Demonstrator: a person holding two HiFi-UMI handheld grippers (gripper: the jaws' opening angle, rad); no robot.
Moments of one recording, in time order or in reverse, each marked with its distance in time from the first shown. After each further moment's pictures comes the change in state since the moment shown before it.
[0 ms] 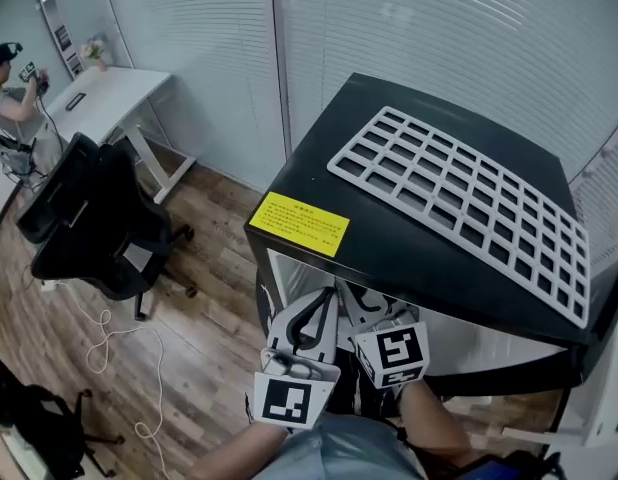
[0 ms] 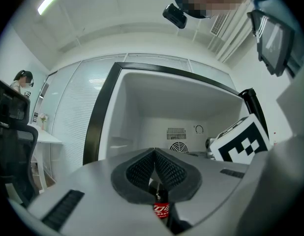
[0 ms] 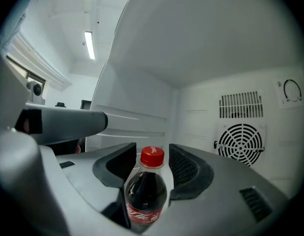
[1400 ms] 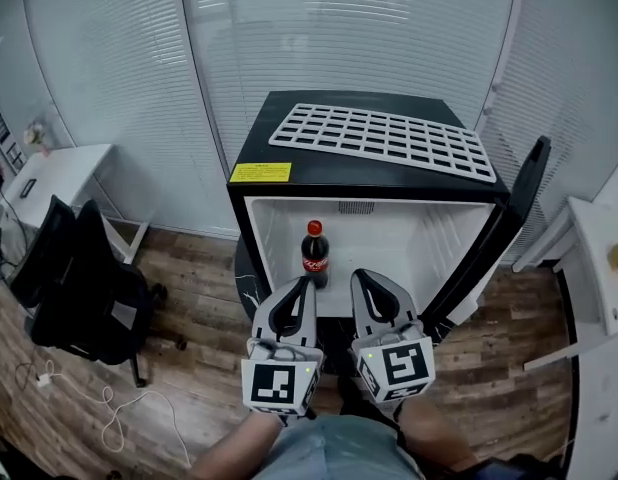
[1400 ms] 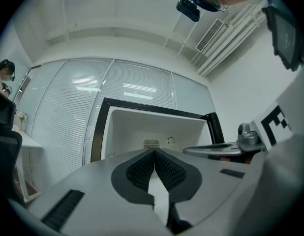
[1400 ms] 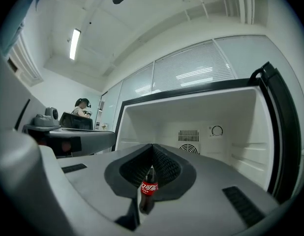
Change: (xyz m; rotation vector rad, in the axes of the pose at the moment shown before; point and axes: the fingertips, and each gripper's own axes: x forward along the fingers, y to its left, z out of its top) left arm -0.093 -0.037 0.041 0.027 -0.050 -0.240; right arm -0.167 0.059 0.043 0.036 -0.153 -0.371
